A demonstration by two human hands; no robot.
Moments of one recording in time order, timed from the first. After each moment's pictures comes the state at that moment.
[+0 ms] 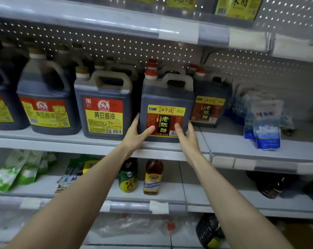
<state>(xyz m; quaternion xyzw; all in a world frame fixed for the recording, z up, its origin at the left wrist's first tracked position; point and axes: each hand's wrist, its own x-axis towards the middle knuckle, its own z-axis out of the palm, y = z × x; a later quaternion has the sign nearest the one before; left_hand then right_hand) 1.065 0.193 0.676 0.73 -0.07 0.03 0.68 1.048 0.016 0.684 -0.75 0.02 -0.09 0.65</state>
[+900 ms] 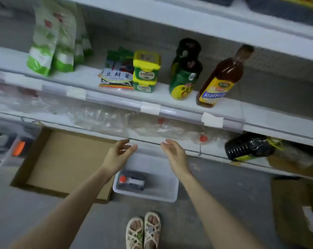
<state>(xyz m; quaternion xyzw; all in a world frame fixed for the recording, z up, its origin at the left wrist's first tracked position) 0.838 0.382 0.389 0.74 0.24 -0.16 0.60 0.869 0.187 0.380 -0.76 0.16 0.19 0.60</state>
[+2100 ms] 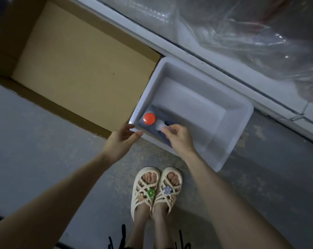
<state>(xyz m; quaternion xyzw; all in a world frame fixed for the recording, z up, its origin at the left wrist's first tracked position) 0.701 0.421 0.011 0.69 0.42 -0.26 0.53 0.787 0.253 -0.029 -0.80 0.09 0.40 0.44</state>
